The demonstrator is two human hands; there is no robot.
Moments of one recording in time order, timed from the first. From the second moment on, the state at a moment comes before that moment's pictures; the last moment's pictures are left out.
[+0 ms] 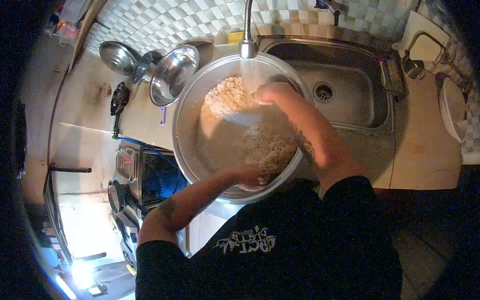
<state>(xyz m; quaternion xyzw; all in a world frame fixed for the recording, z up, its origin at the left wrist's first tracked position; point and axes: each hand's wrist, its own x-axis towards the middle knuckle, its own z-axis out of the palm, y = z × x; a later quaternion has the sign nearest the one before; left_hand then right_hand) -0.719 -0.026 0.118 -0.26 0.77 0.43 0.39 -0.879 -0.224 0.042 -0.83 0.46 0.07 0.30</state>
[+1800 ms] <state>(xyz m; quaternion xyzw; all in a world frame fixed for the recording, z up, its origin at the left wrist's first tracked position) -0.589 -0.187 0.101 -0.41 0.80 0.43 0.03 -0.874 -0.185 0.089 -0.77 0.59 0.00 0.26</state>
